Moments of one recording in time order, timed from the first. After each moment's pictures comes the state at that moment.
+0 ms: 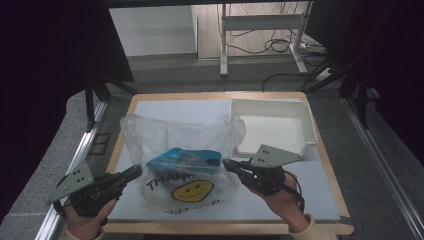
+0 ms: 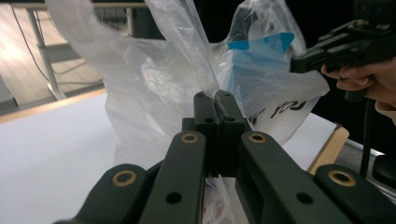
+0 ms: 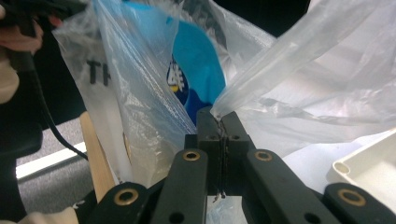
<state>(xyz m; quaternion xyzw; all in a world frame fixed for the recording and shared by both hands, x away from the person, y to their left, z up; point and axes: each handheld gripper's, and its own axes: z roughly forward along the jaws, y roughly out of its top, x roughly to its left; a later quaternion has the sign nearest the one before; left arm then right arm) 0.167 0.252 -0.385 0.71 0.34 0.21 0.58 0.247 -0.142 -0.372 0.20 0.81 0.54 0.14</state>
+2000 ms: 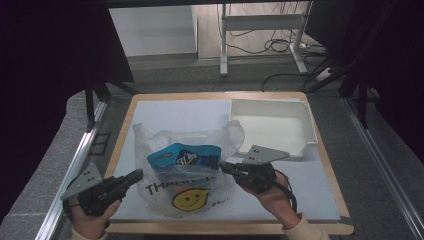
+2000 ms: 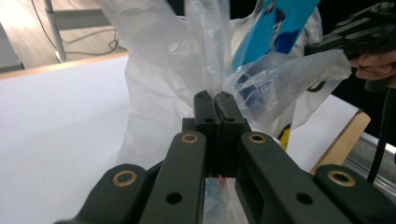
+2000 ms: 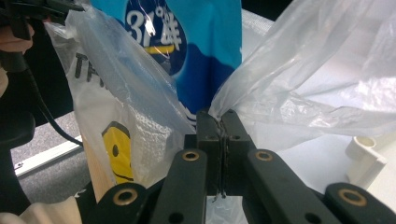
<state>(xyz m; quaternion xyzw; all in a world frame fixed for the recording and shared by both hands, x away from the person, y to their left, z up) 0.182 0.257 -0.422 0.71 0.39 0.18 0.55 0.263 -0.133 -0.401 0.23 0.82 0.51 0.11</state>
